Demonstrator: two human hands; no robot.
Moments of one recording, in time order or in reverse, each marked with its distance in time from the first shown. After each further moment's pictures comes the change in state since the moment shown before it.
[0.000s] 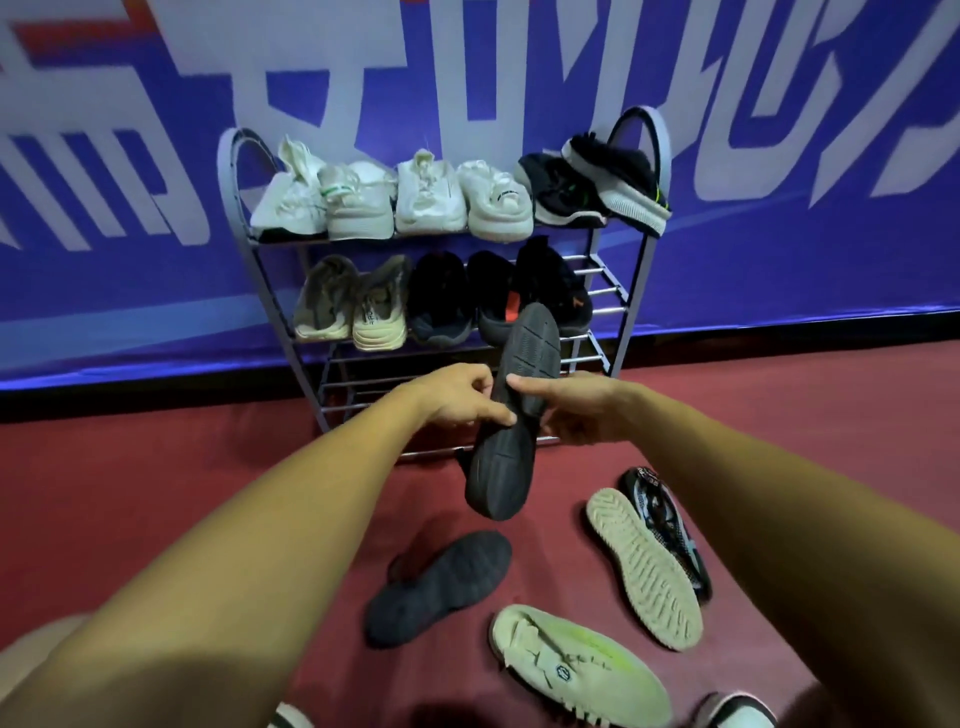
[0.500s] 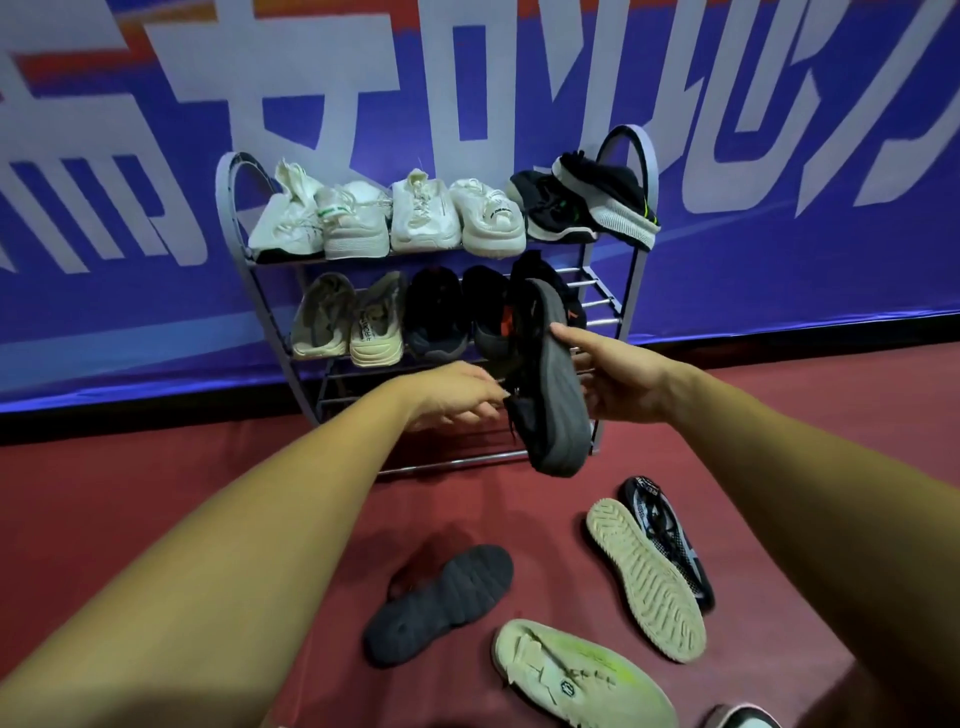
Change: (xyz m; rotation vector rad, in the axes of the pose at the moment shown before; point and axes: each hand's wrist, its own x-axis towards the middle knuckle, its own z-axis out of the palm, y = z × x) left_hand -0.007 0.022 -0.014 -0.313 -0.146 -0.076; right_hand -0.010 -0.016 -0.050 0.320 -0.105 -0.088
